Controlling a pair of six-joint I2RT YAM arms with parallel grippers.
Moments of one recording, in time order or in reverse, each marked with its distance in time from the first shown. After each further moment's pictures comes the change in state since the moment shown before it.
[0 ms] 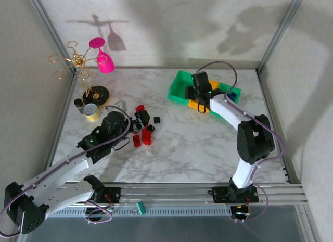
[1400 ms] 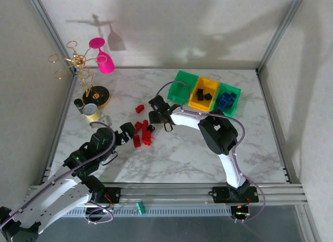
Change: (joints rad) left arm 0.000 -0.293 -0.154 -0.218 -0.135 -0.085; right arm 0.352 0.390 0.170 0.014 0.011 0.144
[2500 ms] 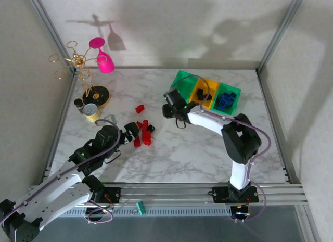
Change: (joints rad) left arm 0.000 0.099 0.000 0.059 0.045 0.011; right arm -0.112 -0.322 -0.211 0.027 -0.029 -0.004
